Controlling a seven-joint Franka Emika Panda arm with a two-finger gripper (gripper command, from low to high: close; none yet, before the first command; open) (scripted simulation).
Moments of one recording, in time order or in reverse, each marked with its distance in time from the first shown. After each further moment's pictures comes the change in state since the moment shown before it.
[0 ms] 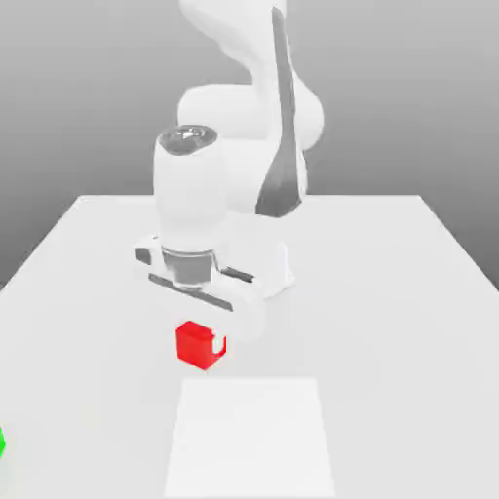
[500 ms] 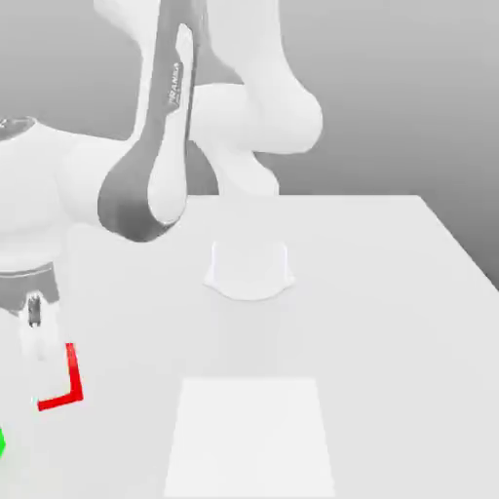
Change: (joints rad) arm -0.171 0.302 -0.135 0.539 0.066 -0.241 0.299
